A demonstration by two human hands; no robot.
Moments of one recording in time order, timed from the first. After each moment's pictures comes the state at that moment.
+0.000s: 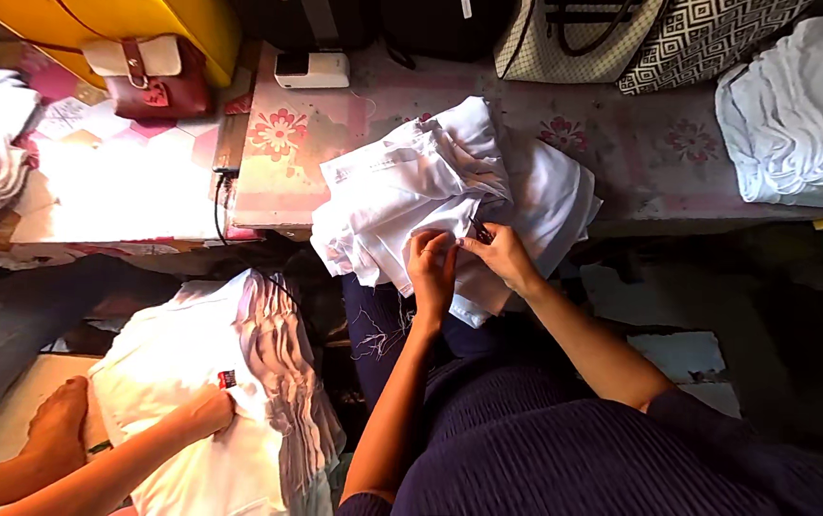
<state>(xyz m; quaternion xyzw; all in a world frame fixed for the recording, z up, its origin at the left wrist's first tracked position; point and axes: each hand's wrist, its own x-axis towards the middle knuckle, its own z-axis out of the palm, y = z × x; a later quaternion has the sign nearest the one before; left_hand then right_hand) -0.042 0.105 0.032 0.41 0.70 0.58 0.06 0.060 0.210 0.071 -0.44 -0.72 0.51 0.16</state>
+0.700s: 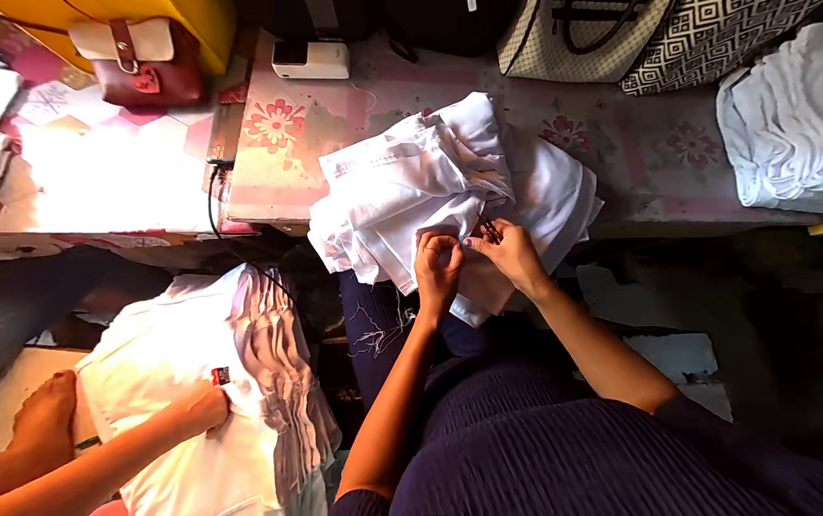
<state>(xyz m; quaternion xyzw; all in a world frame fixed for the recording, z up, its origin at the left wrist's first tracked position) -0.039 0.110 0.022 0.38 0.65 0.64 0.15 0.069 0.211 0.079 -0.43 -0.76 0.45 0.18</state>
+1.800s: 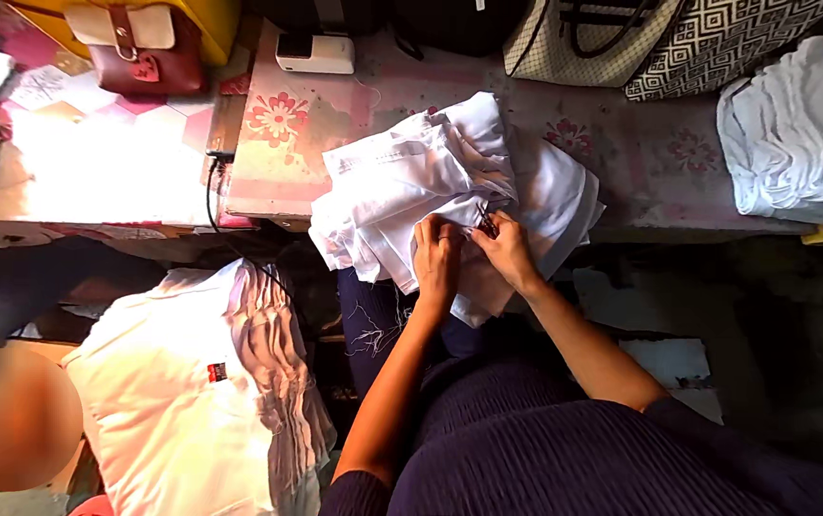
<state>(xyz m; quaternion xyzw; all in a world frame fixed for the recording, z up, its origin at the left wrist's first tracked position) -0.049 0.123 0.027 0.48 0.75 0.45 -0.03 0.056 0.210 0.077 -0.42 -0.78 0.42 0.21</state>
